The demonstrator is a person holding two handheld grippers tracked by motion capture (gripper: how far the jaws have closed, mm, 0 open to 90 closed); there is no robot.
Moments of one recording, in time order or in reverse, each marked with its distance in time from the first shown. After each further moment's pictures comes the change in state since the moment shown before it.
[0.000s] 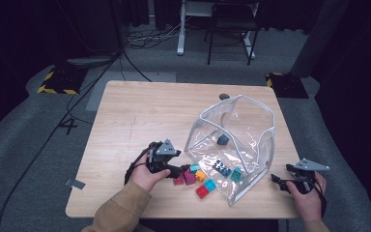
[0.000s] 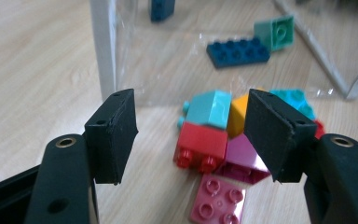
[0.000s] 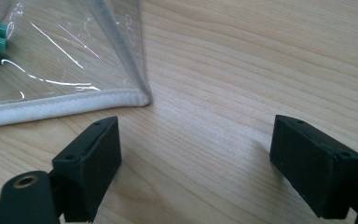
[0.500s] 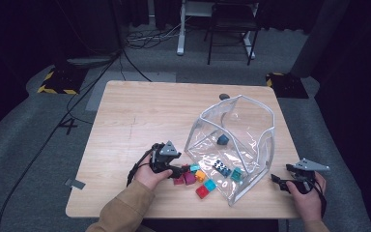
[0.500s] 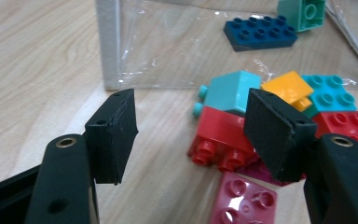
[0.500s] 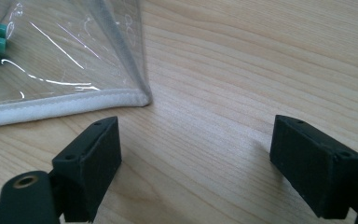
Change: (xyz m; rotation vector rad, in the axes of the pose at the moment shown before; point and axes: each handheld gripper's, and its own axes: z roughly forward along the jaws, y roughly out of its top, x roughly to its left) left arm 0.011 -0.011 0.019 0.017 0.010 -0.034; right arm 0.000 0.000 0.000 0.000 0.000 0.000
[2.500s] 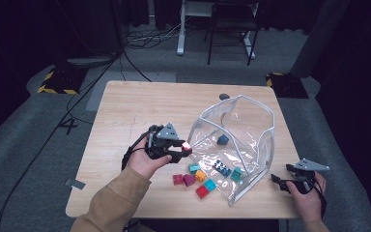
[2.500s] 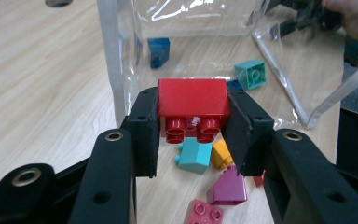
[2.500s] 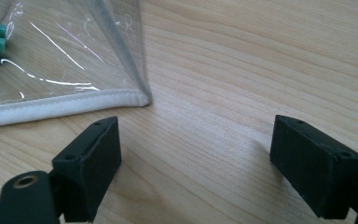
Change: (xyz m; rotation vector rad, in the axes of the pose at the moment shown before) left arm -0.018 0.077 -0.069 -0.019 -0.019 0.079; right arm 0.000 0.000 0.000 -0.001 -0.001 0.000
